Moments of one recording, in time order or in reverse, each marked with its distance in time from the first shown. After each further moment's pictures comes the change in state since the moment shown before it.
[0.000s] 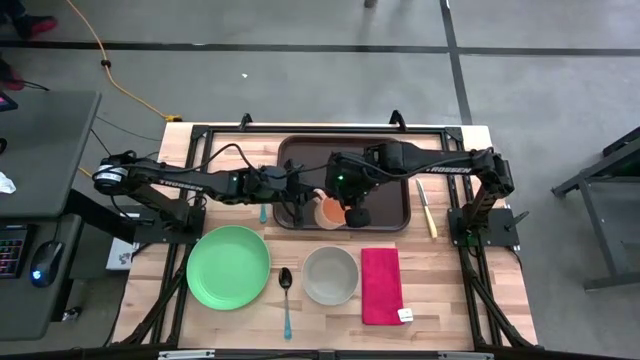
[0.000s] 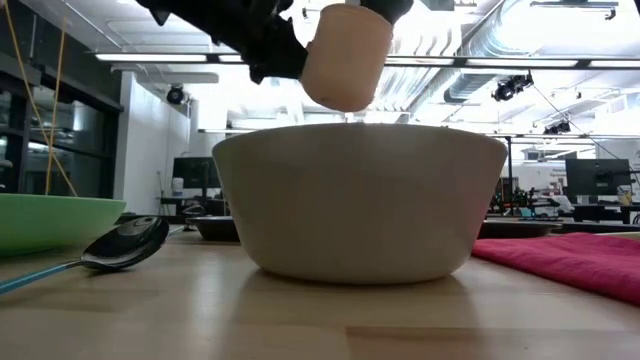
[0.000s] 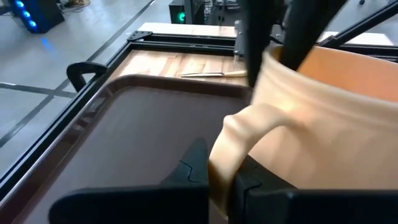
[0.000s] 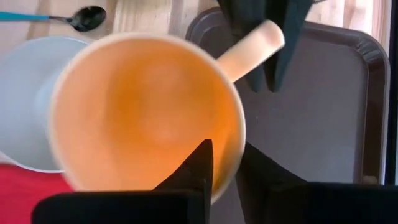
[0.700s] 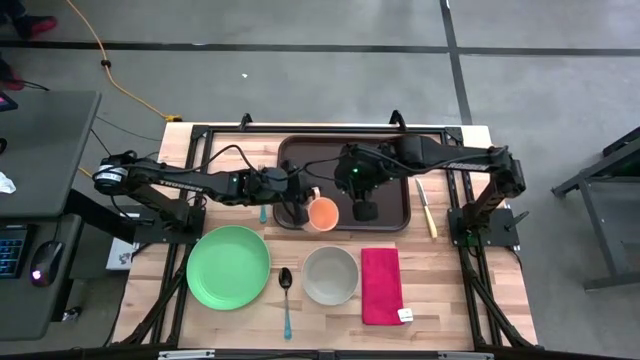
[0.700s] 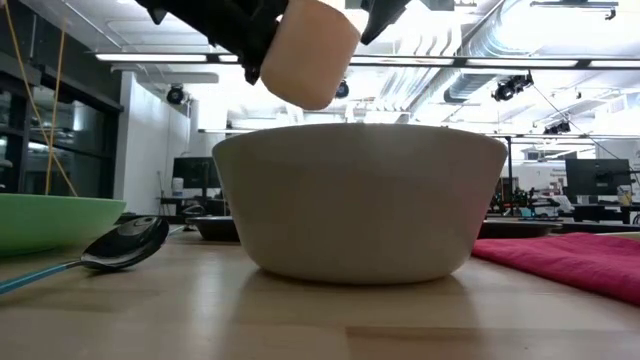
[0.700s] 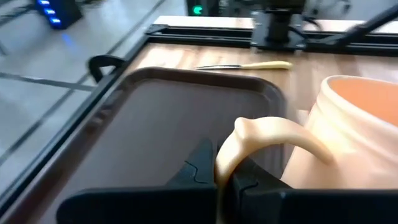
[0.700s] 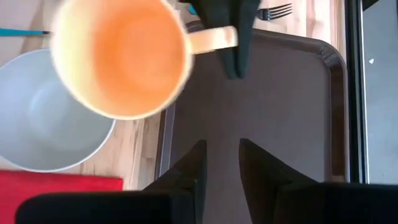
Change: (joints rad) left arm -0.002 0.000 -0.002 -0.017 -0.099 0.006; right arm -0.001 -0.081 0.000 0.007 0.036 0.029
